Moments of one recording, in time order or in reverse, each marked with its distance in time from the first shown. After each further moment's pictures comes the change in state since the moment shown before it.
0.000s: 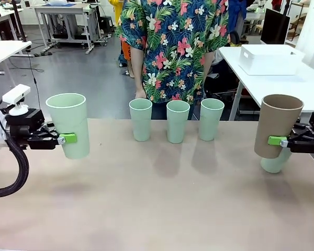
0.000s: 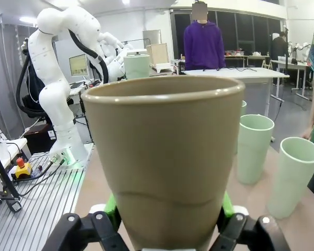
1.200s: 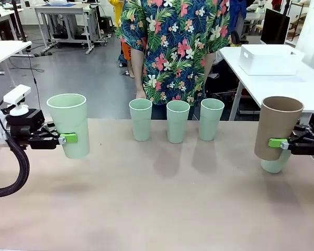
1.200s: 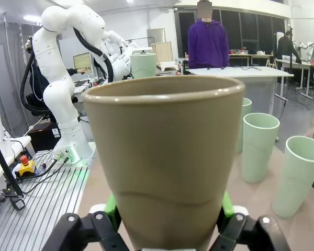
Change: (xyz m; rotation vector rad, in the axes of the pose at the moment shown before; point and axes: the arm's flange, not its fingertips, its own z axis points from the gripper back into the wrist) left arm -0.002 0.002 0.001 0.016 0.005 0.002; right arm -0.002 0.002 0.000 0.021 0.008 -0.002
